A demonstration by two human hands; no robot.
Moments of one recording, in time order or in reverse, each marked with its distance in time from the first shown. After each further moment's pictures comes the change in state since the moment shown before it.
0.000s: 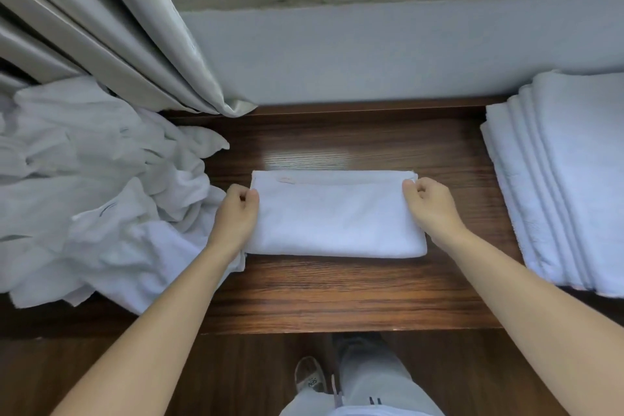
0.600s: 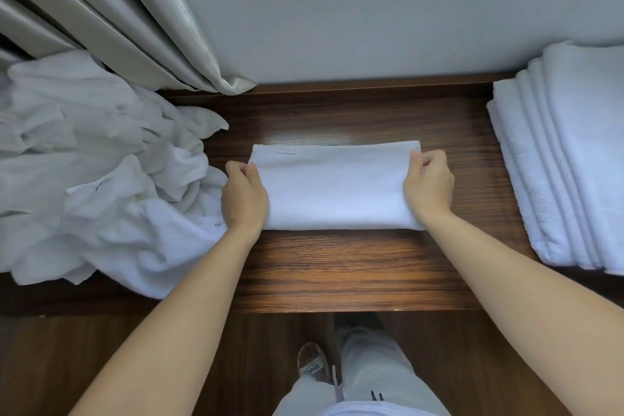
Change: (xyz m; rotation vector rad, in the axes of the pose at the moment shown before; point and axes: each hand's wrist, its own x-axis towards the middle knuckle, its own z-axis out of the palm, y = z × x) left_hand 0.001 -0.002 0.033 0.100 0.349 0.043; right_hand 0.005 0.009 0.024 0.007 0.276 -0.047
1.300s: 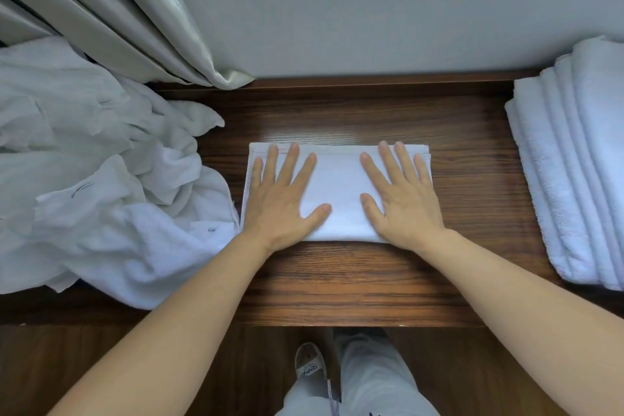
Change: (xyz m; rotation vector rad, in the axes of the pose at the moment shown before) left_hand -0.006 -0.006 0.033 0.728 -0.352 0.749; right_hand -0.009 0.019 0.029 -0.832 -0.301 -0.789
